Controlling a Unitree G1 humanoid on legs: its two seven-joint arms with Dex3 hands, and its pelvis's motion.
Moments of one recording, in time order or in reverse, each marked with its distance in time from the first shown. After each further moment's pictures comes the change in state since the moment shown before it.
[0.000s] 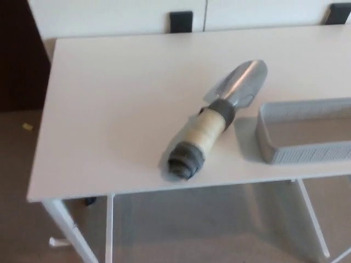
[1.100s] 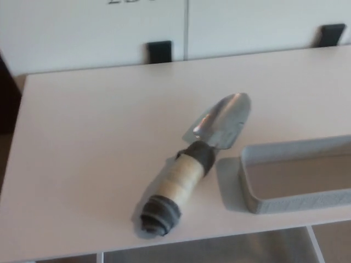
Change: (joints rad) left_arm 0.034 0.011 -0.111 -0.026 0.085 -0.015 0.022; right_arm -0.004 -0.008 0.012 -0.011 -0.014 -0.006 -0.003
